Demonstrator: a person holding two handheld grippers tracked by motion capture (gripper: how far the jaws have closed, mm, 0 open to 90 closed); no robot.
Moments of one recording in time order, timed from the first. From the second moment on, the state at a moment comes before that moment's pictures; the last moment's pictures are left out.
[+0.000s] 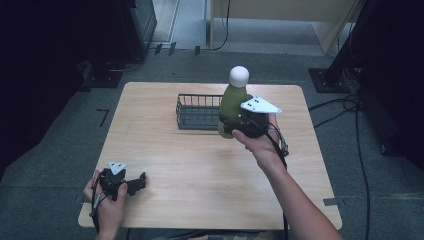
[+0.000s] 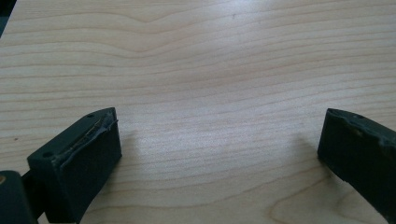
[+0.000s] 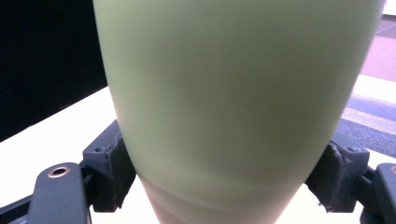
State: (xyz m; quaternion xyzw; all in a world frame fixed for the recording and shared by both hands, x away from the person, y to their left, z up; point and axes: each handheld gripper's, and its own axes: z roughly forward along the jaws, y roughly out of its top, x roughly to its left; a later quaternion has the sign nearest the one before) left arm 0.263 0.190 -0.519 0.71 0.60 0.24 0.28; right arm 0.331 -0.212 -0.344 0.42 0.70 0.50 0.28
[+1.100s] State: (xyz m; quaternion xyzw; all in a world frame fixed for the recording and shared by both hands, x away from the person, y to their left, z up) left arm 0.263 0.191 -0.519 0.71 0.60 0.24 0.28; right arm 0.428 -0.199 -0.337 0.46 0.68 0.49 0.29
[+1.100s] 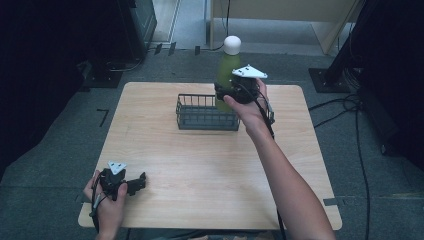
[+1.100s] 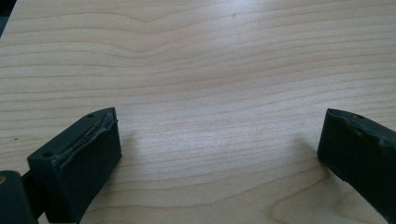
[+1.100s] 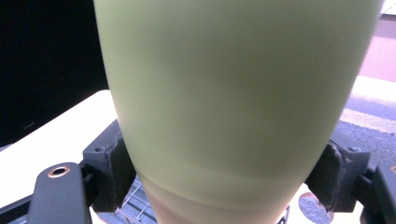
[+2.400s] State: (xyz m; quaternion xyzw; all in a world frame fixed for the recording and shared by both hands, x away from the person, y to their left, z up) left arm 0.263 0.191 -0.519 0.71 0.60 0.24 0.28; right arm 0.449 -0.208 -0.406 0.48 0.69 0.46 0.28
